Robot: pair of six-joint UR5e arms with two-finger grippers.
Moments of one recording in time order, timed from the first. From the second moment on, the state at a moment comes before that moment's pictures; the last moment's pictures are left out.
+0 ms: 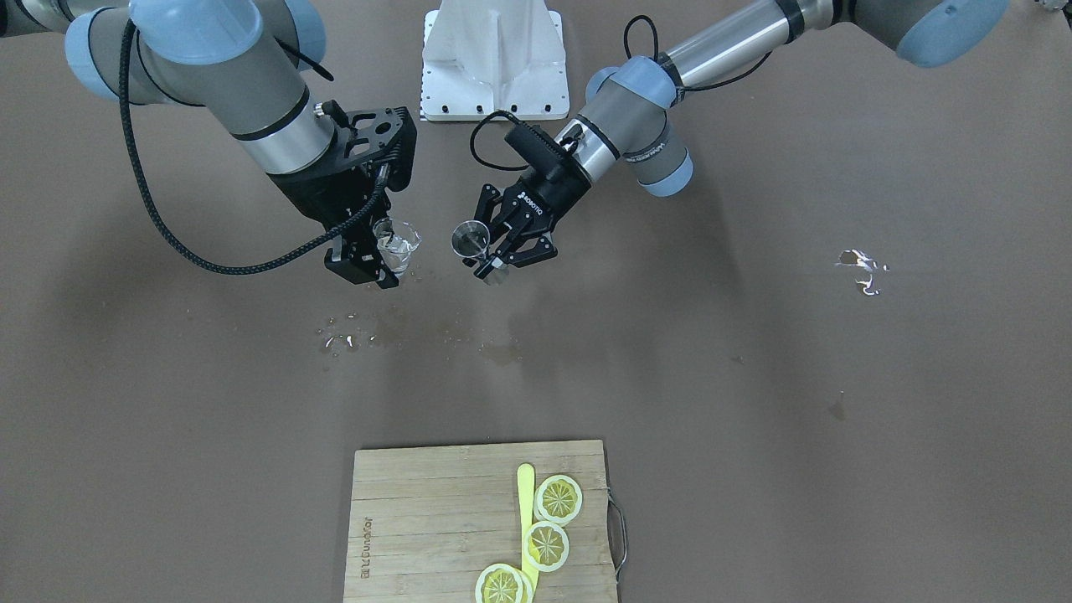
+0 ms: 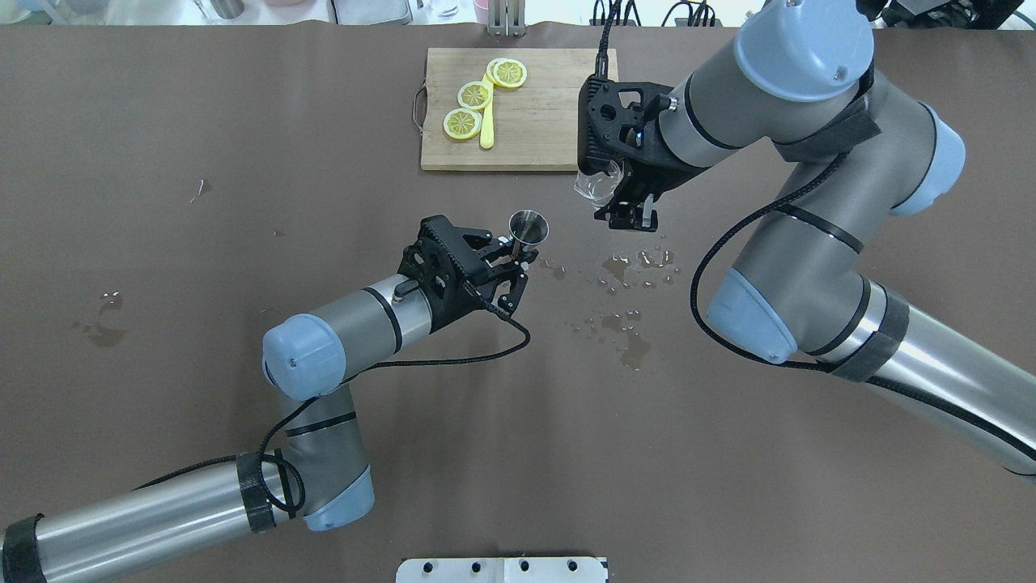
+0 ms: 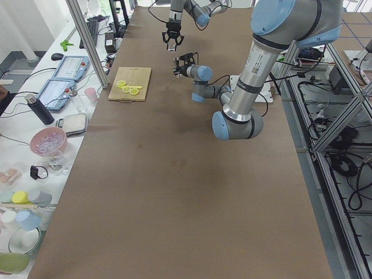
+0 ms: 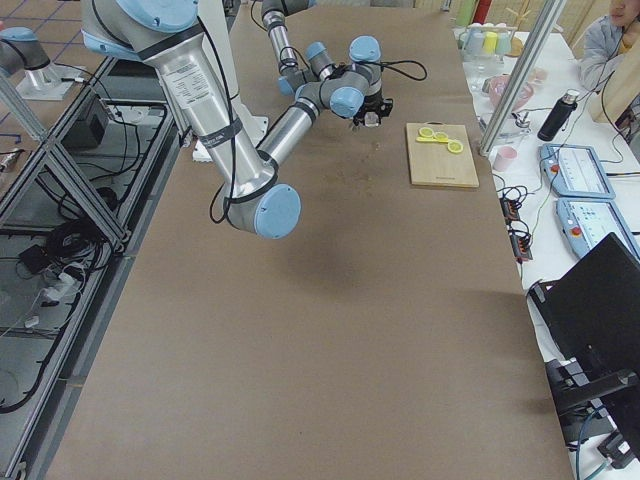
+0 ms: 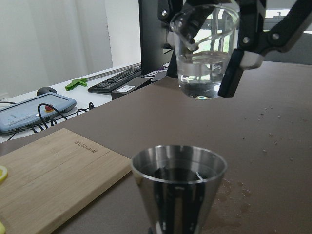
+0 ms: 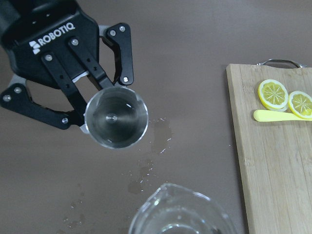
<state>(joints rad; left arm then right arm) -0.39 -2.21 -1.35 -2.94 -1.33 -0.37 0.77 -0.97 1.80 -1.38 2.06 -0.39</state>
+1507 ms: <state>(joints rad) -0.39 -2.21 -1.35 -2.94 -1.33 -0.37 0.75 -0.88 1.80 -1.62 2.07 -0.50</state>
